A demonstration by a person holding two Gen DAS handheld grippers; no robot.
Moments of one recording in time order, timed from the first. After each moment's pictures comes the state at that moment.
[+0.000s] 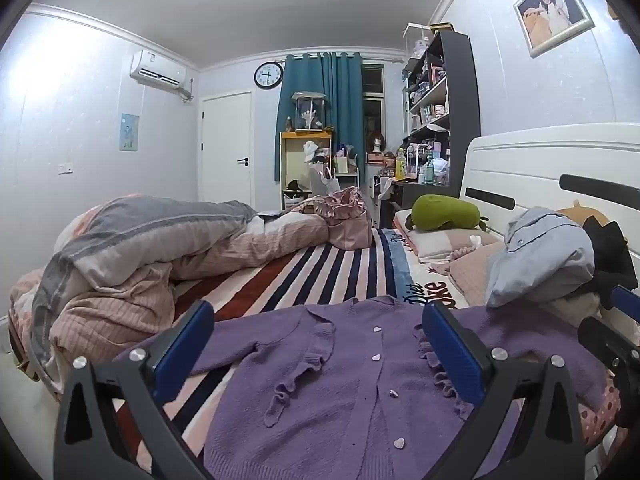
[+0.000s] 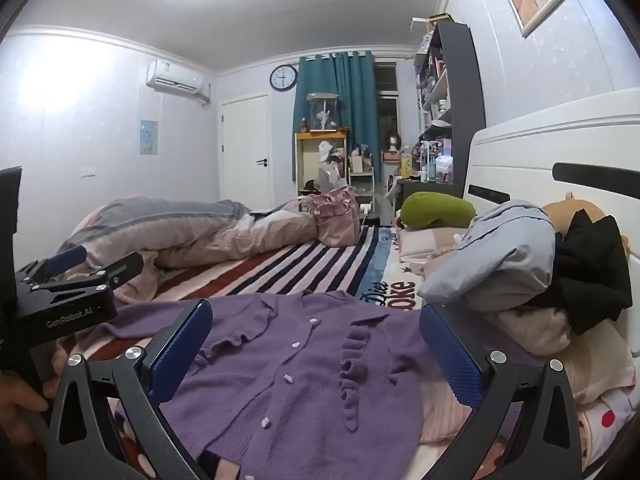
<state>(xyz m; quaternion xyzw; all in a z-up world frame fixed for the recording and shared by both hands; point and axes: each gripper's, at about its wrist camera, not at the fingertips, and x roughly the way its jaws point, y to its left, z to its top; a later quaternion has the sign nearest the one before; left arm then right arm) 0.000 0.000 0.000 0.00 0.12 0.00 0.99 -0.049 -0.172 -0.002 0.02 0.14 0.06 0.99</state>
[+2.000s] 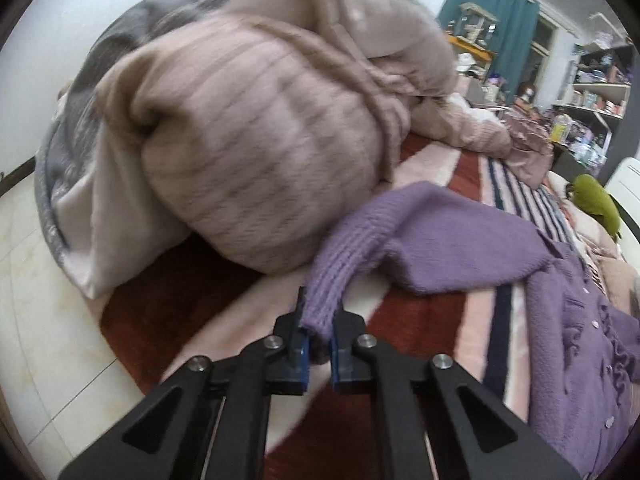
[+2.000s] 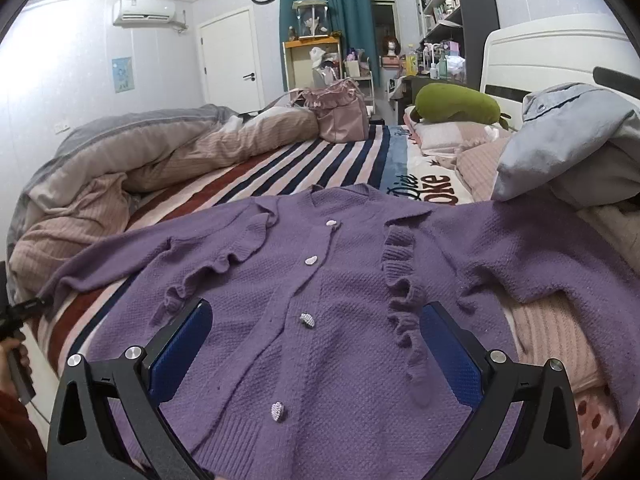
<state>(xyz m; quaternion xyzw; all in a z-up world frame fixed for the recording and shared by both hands) 0.099 0.363 -0.222 -0.18 0.33 0.16 0.91 0.088 -0.121 -0.133 0.05 0.31 0.06 0.95</state>
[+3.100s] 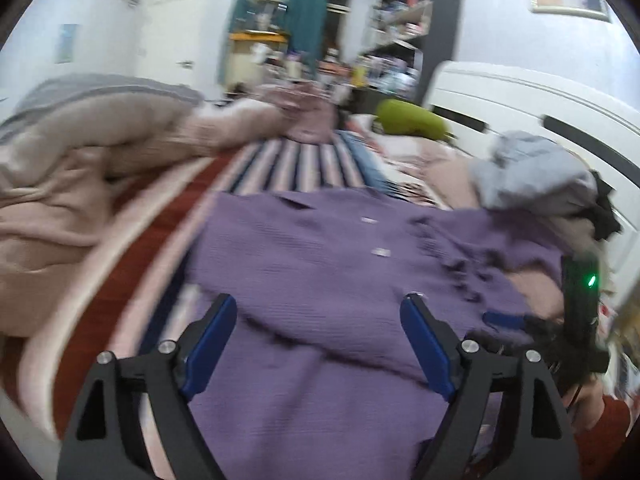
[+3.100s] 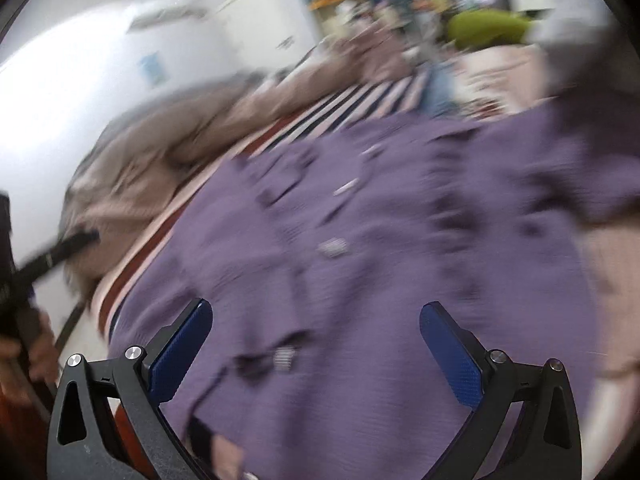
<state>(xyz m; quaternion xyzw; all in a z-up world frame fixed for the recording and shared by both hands) 0.086 0.119 -0.121 -0.05 0.29 -0.12 0.95 0.106 -0.138 -0.206 0.12 0.39 0.20 0.89</state>
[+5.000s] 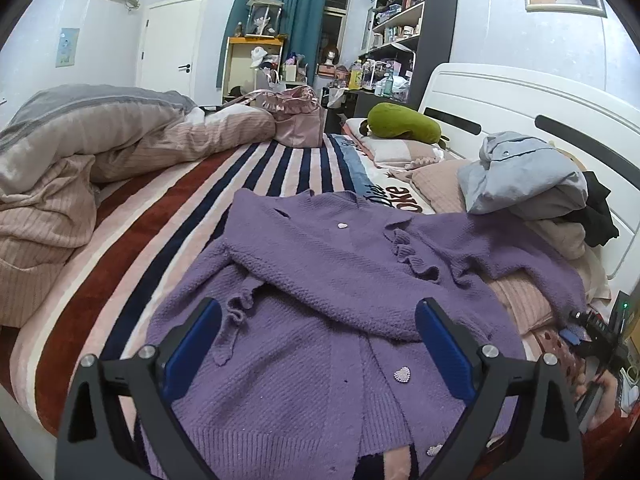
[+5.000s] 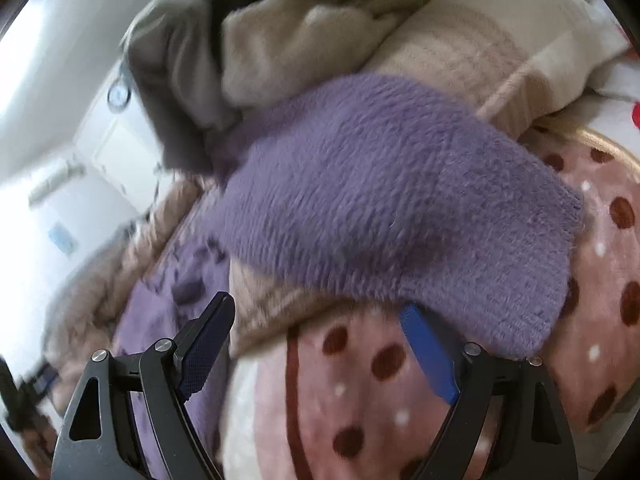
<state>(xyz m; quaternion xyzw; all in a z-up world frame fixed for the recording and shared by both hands) 0.080 0.049 -0.118 -0.04 0.29 -0.13 0.95 -0.011 -0.428 -0.236 0.37 0.27 -0.05 0.89</state>
